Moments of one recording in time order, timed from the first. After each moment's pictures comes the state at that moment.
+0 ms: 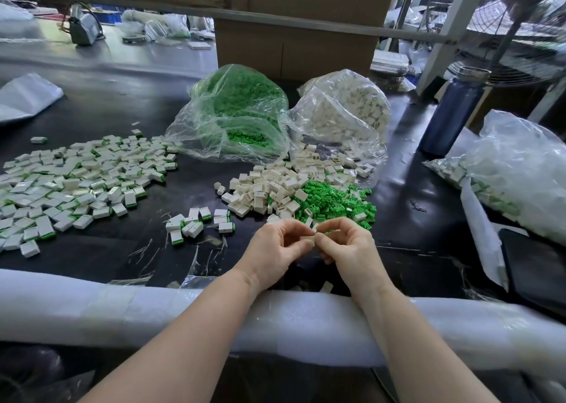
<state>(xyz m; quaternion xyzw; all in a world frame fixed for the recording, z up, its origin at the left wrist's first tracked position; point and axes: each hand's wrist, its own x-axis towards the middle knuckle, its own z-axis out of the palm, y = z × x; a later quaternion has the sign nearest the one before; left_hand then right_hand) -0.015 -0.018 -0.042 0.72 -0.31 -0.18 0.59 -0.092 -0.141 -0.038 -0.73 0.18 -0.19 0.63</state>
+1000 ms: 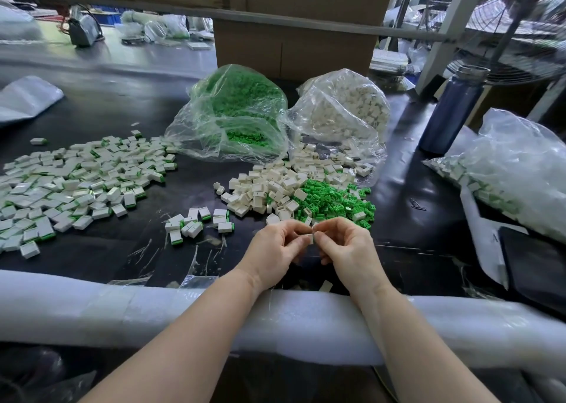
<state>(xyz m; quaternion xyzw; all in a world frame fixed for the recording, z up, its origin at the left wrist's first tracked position) -0.012 -0.021 -0.049 0.76 -0.32 -0.16 0.55 -0.091 -0.140 -0.040 -0.75 0.18 -0.20 0.60</state>
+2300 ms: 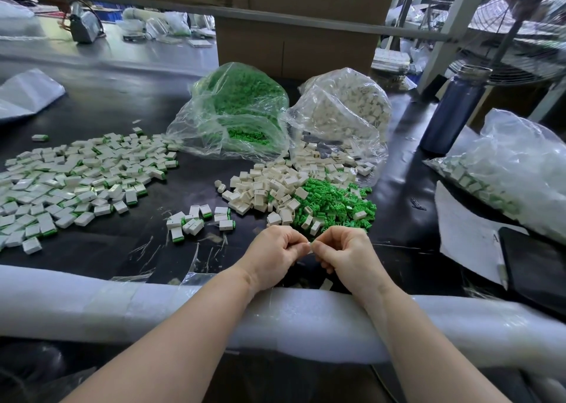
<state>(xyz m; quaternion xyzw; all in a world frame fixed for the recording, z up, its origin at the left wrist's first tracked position) -0.015 -0.018 -0.041 0.80 -0.35 -0.17 0.46 -0.095 -0.141 -0.039 -0.79 0.18 -0.13 0.57</state>
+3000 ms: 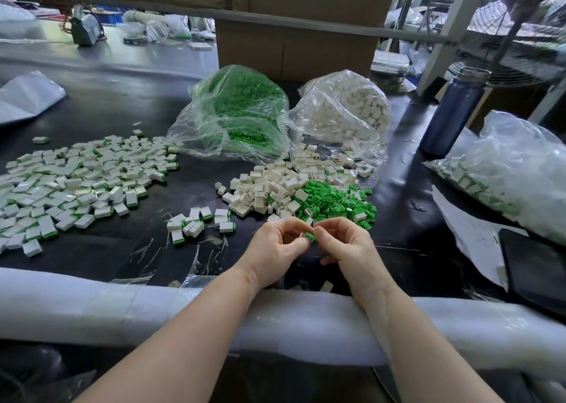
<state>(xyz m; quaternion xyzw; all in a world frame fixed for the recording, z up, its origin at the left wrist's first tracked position) -0.017 -0.018 -0.037 0.73 -0.30 -0.18 0.58 -0.095 -0.142 -0.039 -0.70 0.15 -0.17 0.68</state>
